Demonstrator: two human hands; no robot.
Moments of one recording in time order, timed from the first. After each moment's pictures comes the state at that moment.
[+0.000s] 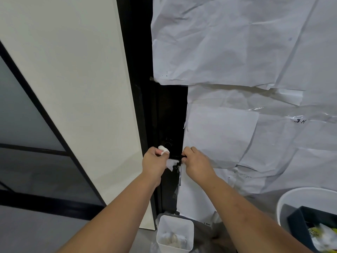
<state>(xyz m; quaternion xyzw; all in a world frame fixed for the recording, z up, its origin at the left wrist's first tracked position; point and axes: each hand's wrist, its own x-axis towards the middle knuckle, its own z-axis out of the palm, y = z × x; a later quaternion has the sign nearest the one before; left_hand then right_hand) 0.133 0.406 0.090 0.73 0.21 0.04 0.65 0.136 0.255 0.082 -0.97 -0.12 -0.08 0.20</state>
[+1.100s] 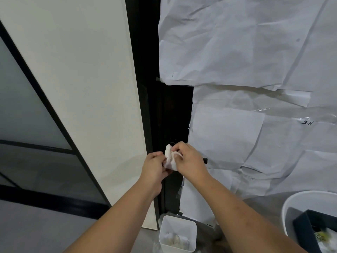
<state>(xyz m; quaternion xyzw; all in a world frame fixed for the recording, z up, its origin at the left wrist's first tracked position) 0.103 0.419 0.104 0.57 0.19 -0.05 0.80 0.120 0.295 0.115 -0.92 -0.11 -0.08 0.37</state>
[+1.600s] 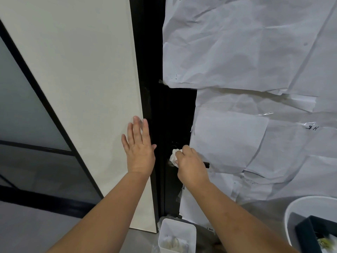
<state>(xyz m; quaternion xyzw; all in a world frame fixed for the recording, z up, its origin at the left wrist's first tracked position) 0.152 0.464 0.098 0.94 0.02 0.31 0.13 0.123 0.302 0.102 -0.97 -0.13 -0.15 0.11</state>
